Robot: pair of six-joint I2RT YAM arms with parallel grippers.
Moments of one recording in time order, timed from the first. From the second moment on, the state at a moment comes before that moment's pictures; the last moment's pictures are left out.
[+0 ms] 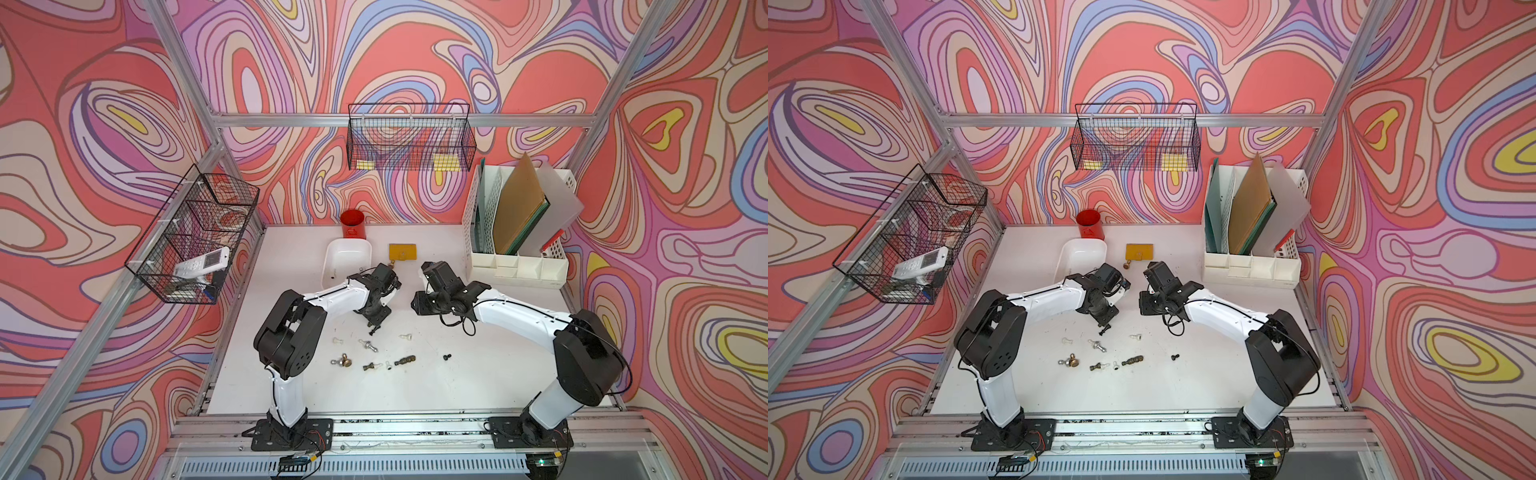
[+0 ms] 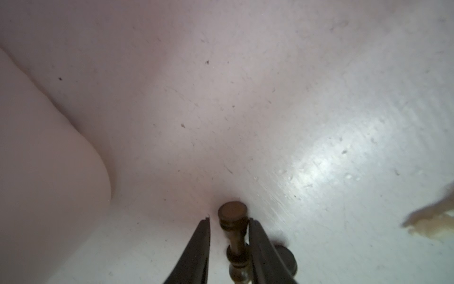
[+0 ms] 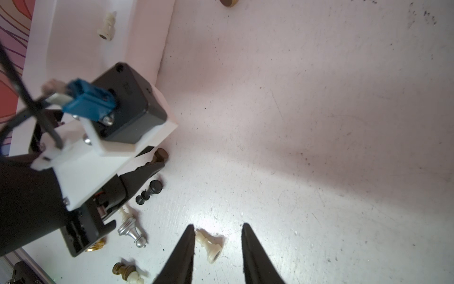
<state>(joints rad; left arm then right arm) -0.58 1.88 1.23 -0.67 -0.08 0.18 0.65 1.64 1.11 -0.40 -0.09 0.51</state>
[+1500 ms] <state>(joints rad) -0.25 2.10 1.74 -0.84 -0.09 0.18 0.50 2.34 1.98 -0.47 -0.08 0.43</state>
